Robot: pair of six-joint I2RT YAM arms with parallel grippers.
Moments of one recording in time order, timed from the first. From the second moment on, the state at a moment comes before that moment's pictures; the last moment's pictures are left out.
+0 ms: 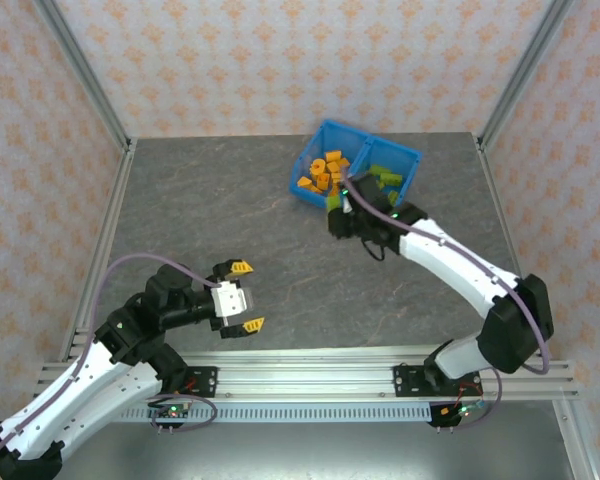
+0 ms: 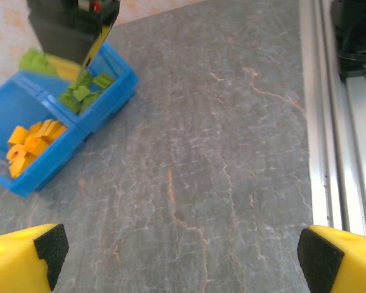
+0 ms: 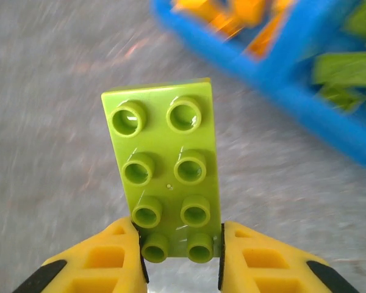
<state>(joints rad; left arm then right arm) -0.65 0.50 0.58 -0.55 0.36 0.57 0.59 1.43 1.21 -0.62 0.06 0.43</state>
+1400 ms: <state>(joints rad) -0.60 0.63 0.46 -0.25 -0.49 -0.04 0.24 0.98 0.77 -0.45 0.40 0.55</state>
